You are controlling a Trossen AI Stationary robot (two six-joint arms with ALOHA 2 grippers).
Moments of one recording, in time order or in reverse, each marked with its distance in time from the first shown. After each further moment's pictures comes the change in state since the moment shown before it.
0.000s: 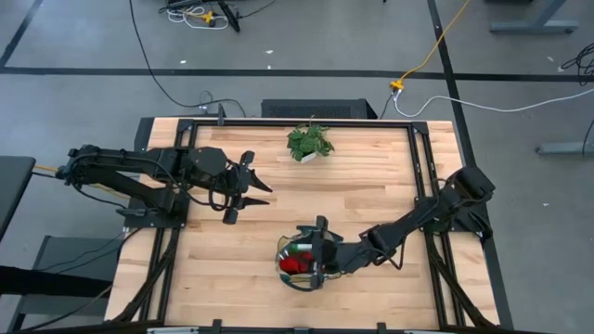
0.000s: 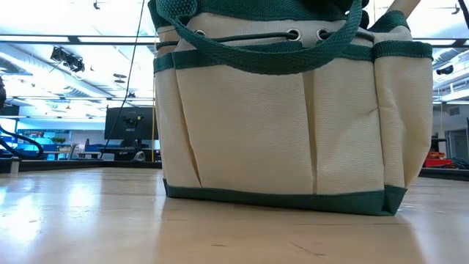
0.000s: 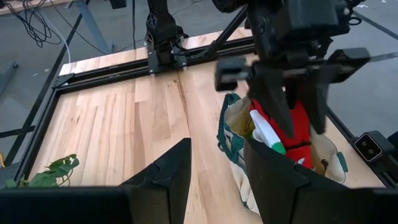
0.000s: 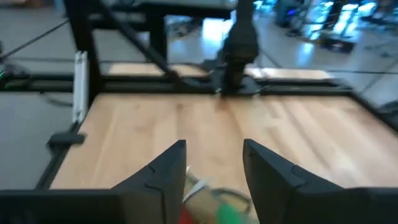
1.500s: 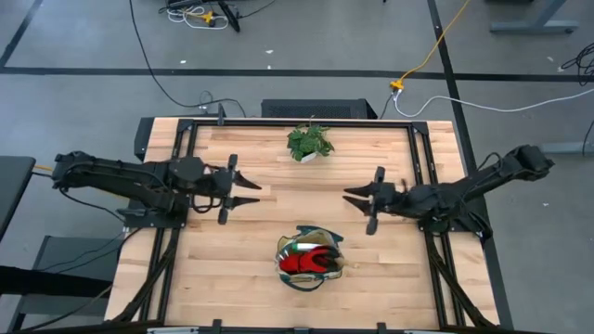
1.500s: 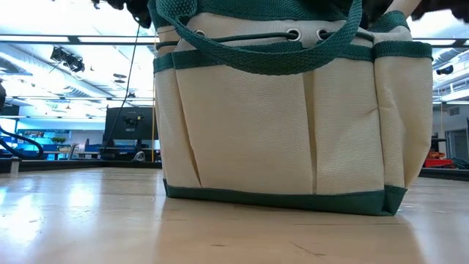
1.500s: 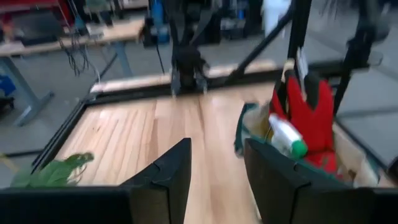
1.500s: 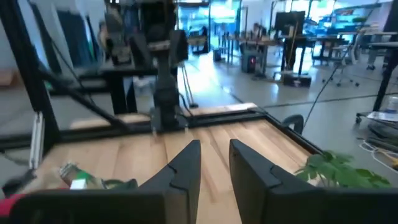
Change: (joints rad) left arm 0.011 -0.259 -0.453 0.408 -0.069 -0.044; right arm -0.168 -0.788 -0.659 0.149 -0.030 -0.089
